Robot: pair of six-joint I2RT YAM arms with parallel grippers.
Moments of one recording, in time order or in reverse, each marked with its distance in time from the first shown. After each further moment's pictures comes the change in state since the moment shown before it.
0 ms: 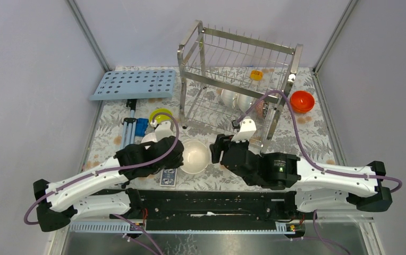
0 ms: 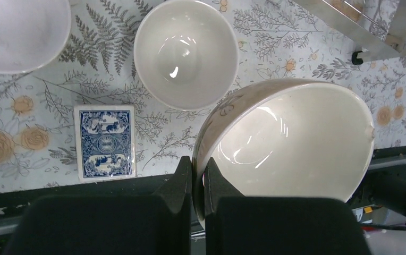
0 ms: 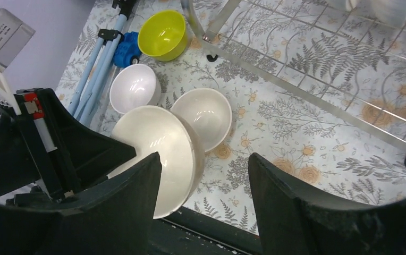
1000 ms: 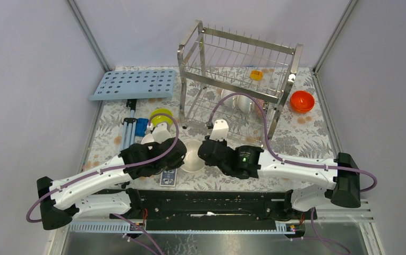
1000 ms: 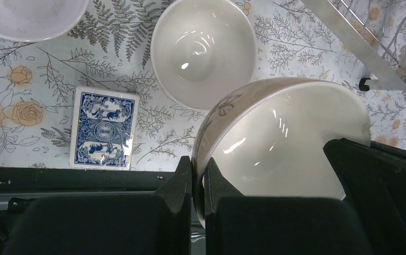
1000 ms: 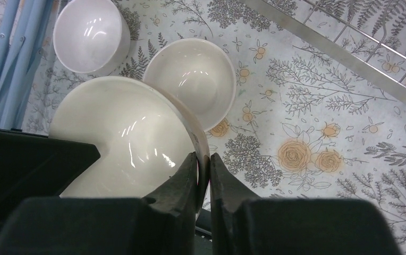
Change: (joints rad) left arm 0.000 0.032 -0.021 -0.046 -0.032 -0.214; right arm -0.145 0.268 -0.011 0.086 -0.267 -0.001
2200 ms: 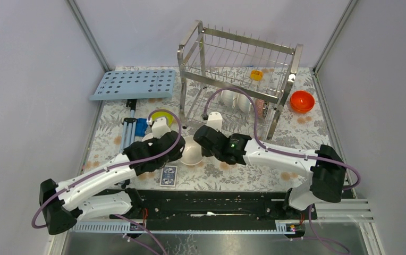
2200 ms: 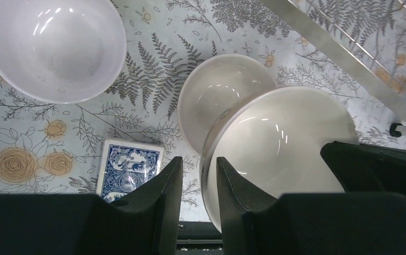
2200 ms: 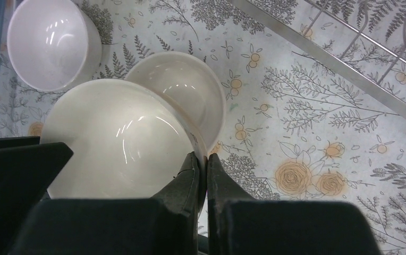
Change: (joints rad) left arm 0.126 0.019 -0.071 0.145 -0.073 0.171; right arm -0.148 0.151 0.048 0.041 -0.144 -0.064
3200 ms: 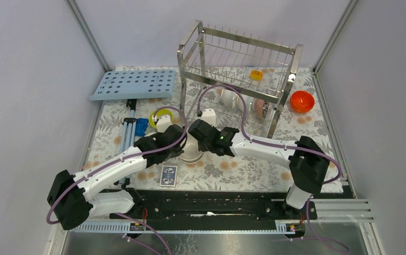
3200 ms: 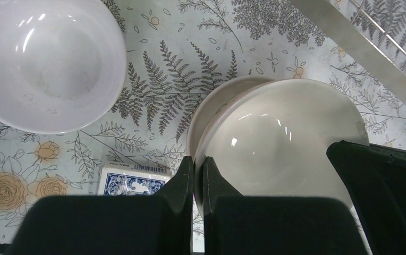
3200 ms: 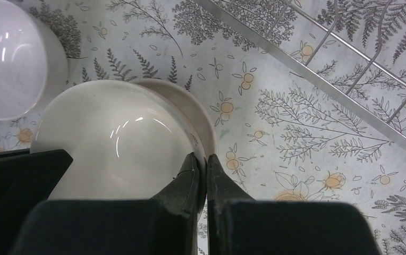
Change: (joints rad) left arm 0.148 0.128 -0.077 0.178 0.096 0.107; right arm -0.077 0.168 0.080 0.043 -0.051 -0.065
